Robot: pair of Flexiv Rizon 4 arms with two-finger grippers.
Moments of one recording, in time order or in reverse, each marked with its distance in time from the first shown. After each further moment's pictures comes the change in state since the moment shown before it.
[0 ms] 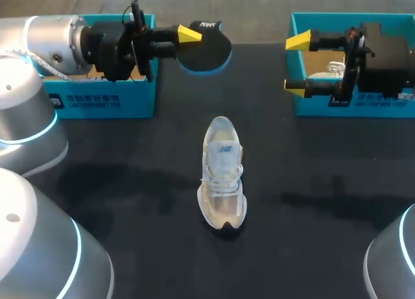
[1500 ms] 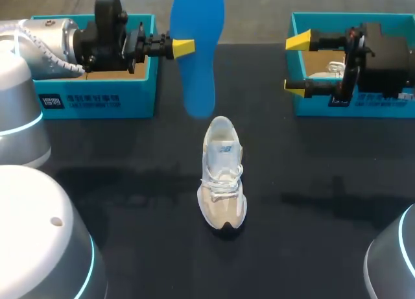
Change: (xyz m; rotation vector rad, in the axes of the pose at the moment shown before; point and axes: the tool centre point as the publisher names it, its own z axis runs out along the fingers) left arm 0.017 0.000 -0.013 -0.084 -0.038 -1.486; right arm 0.000 0.000 0.000 0.000 -0.001 0.000
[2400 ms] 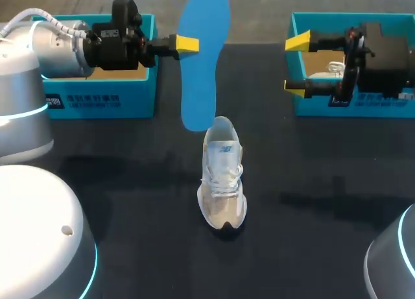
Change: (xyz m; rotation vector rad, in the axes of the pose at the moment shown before) left arm -0.003 0.007 0.007 -0.016 0.096 -0.842; right arm -0.002 -0.002 0.001 0.004 -0.022 -0.018
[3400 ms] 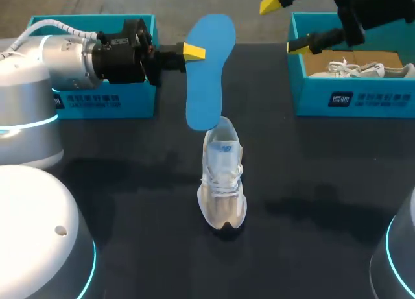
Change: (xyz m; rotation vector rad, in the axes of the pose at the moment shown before) left arm -0.010 0.010 0.009 0.027 0.026 -0.386; right arm 0.086 -0.006 0.014 0.002 -0.442 -0.109
